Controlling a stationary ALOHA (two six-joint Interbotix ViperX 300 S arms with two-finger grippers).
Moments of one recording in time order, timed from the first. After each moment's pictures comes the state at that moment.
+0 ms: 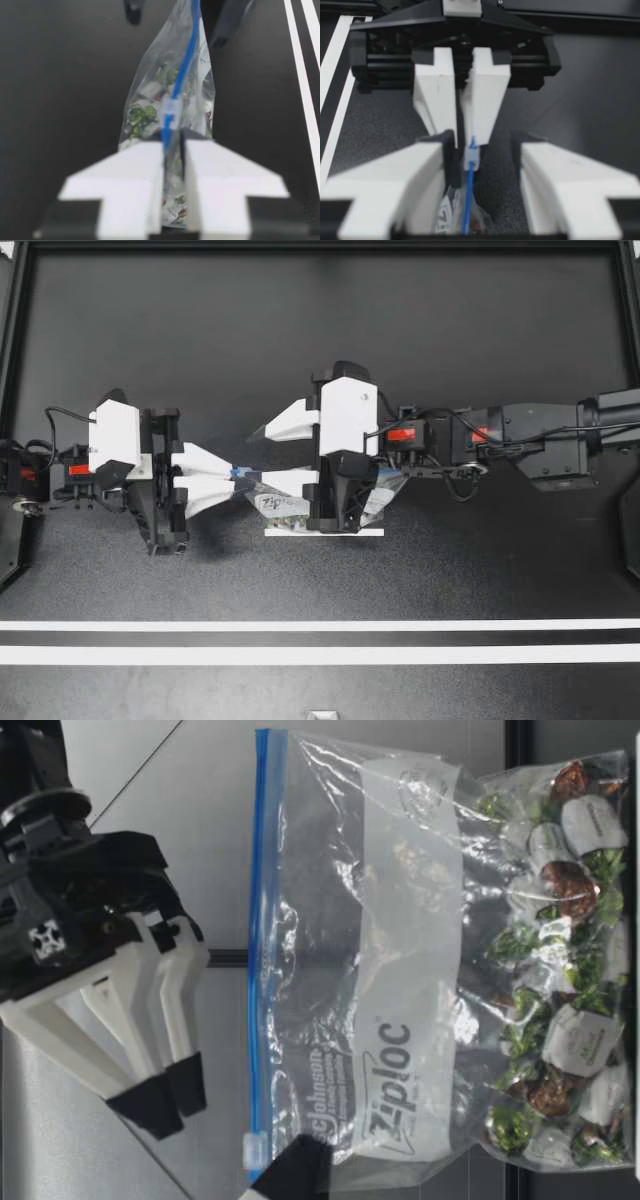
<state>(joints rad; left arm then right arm) 0.09 -0.11 1.14 -0.08 -0.72 -0.05 -0.10 0.11 0.49 -0.04 -0.20 -0.10</state>
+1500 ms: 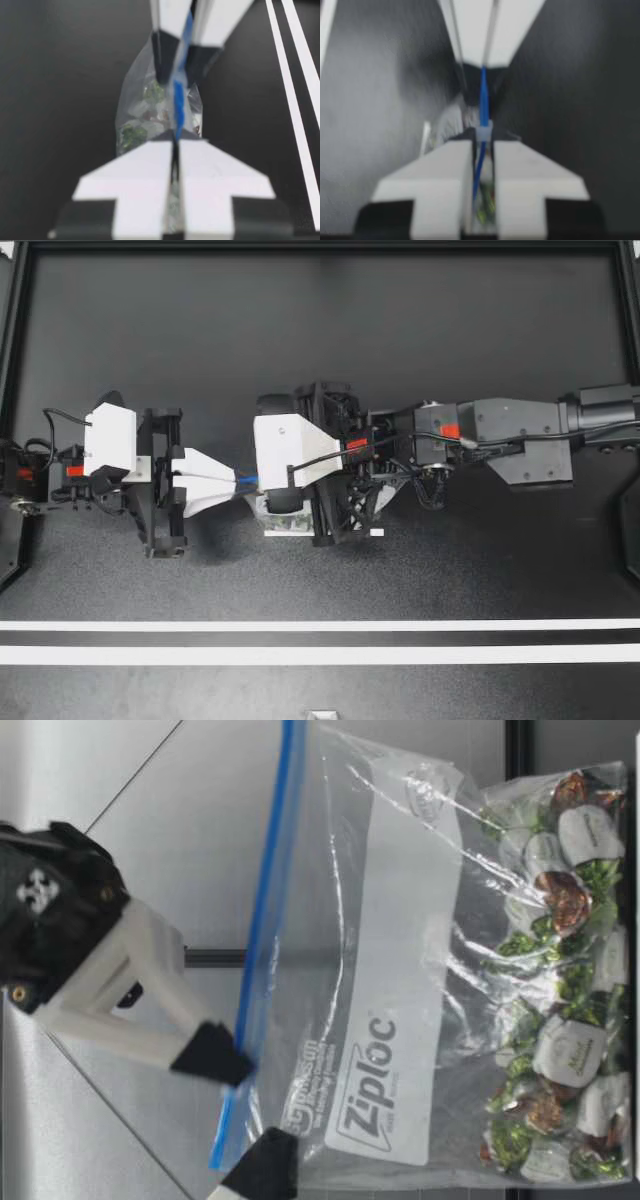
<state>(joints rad) 0.08 -0.13 1.14 -0.04 -0.71 -0.05 -0.05 0.14 0.23 -0.18 0.57 -0.10</state>
